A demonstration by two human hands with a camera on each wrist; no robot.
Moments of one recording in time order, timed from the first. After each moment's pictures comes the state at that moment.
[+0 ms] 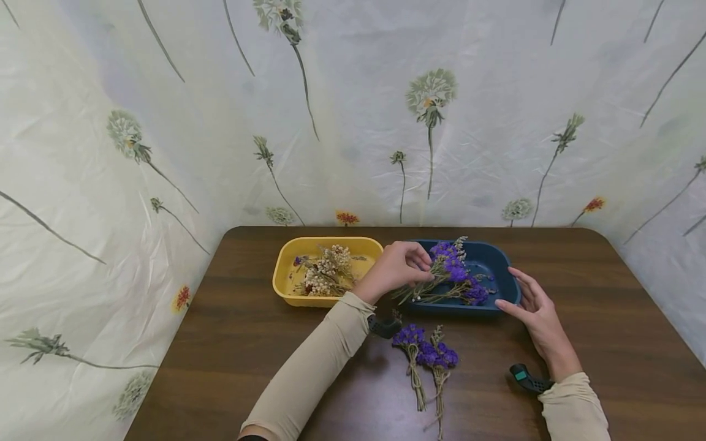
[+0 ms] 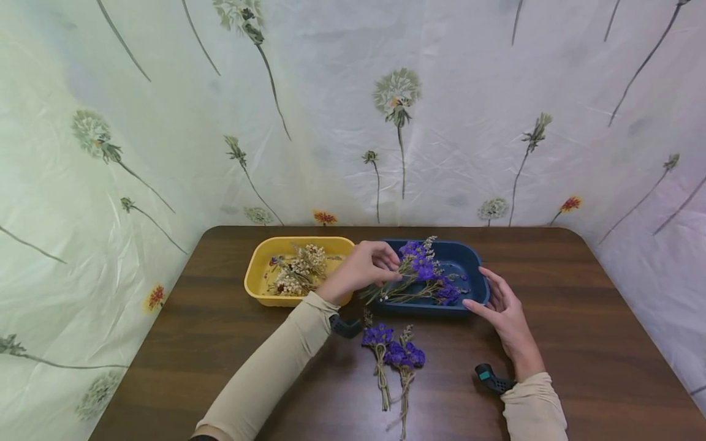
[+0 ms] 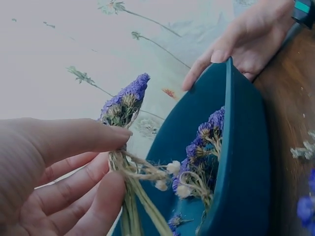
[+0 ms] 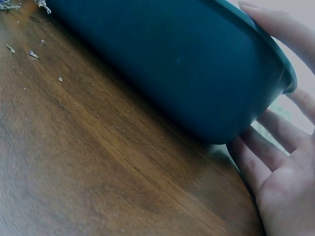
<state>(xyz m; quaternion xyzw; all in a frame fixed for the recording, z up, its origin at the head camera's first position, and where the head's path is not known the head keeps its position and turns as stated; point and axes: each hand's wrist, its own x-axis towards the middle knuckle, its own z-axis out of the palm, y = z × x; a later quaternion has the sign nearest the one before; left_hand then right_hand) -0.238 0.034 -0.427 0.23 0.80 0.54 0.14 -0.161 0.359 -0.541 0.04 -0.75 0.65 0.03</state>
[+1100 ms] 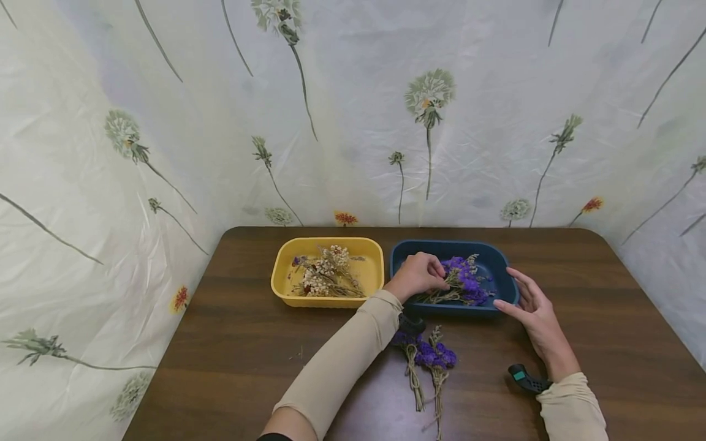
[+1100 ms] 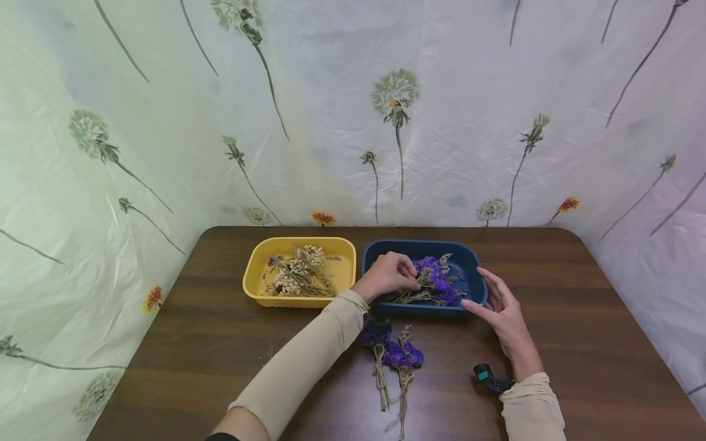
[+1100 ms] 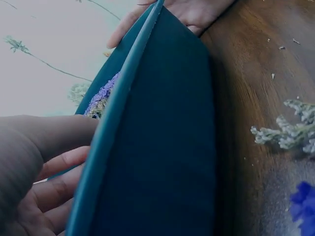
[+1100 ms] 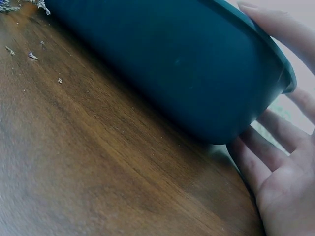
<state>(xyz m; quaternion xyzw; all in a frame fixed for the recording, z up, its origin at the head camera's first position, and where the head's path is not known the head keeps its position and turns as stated) -0.252 0.087 -0.471 0.20 0.85 0.47 0.16 -0.160 0.360 -0.538 0.04 -0.76 0.65 0.02</state>
